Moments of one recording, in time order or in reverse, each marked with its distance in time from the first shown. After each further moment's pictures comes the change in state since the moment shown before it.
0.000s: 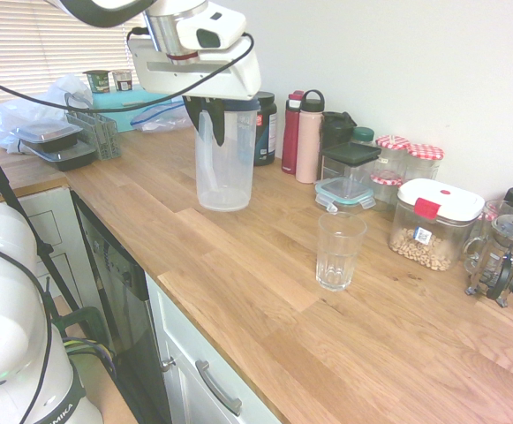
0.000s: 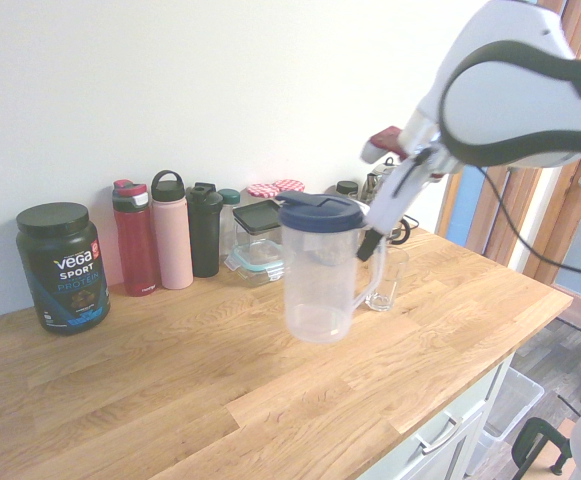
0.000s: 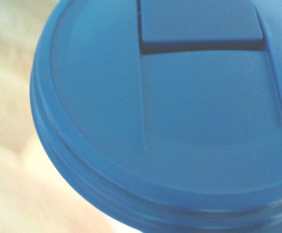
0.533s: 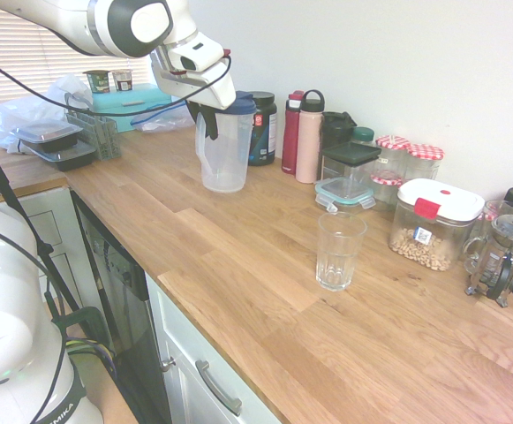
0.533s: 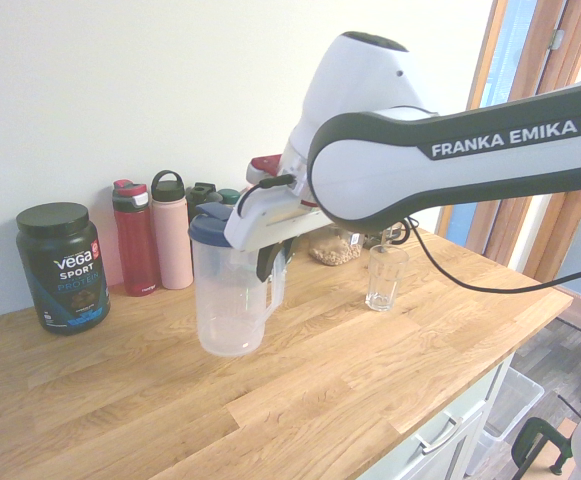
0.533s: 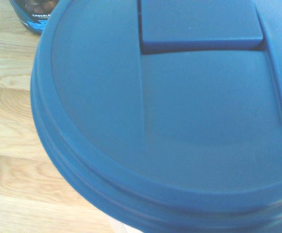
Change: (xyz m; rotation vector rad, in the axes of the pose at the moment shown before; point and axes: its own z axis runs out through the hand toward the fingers) arm -0.007 -0.125 0.068 -0.009 0.031 0.207
